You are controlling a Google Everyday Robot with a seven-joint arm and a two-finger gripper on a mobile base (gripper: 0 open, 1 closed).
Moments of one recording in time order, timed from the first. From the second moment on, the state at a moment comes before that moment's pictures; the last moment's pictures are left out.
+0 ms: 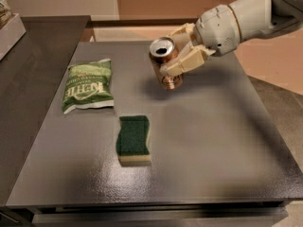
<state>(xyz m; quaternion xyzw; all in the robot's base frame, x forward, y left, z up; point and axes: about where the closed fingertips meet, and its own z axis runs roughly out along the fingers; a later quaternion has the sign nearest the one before) 0.535 -0.040 0.974 -0.68 0.52 0.33 0.41</state>
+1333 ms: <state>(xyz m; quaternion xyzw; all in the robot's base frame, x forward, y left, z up) 0.555 -0.069 0.929 -0.55 0.58 0.36 0.48</state>
